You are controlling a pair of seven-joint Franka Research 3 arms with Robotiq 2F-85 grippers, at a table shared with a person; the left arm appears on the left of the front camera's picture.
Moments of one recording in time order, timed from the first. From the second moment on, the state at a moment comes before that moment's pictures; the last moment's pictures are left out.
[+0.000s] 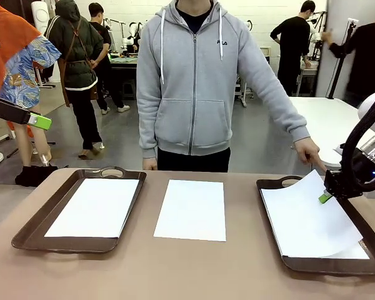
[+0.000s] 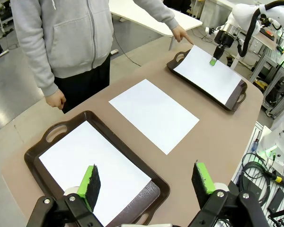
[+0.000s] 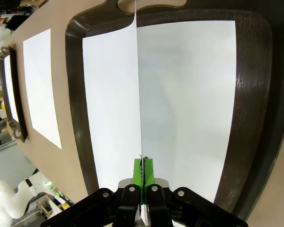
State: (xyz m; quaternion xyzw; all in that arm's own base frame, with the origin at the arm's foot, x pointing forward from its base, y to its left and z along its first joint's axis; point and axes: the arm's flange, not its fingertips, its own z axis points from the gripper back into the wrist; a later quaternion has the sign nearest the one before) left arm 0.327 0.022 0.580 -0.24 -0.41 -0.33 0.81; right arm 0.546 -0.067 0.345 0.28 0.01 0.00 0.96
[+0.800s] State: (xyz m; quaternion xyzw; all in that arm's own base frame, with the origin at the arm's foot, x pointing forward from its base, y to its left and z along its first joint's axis) left arm 0.327 0.022 0.580 -0.24 -0.41 -0.33 0.81; right arm 0.552 -0.065 0.347 0.24 0.00 0.01 0.97
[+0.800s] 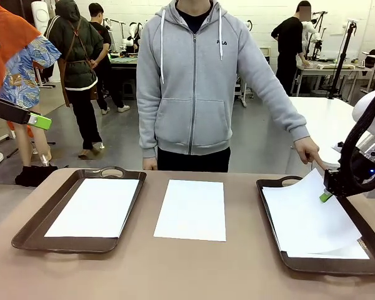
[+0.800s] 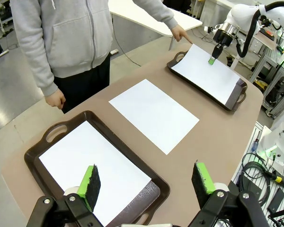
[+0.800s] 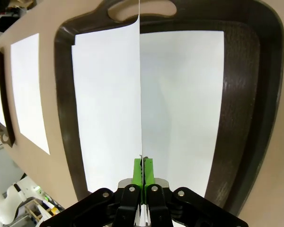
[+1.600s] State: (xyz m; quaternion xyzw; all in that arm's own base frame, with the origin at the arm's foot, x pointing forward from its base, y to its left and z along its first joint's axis) left arm 0.327 0.022 0.580 -0.24 -0.41 -0.33 0.81; right arm 0.558 -0.060 0.353 0.22 0.01 0.03 0.97
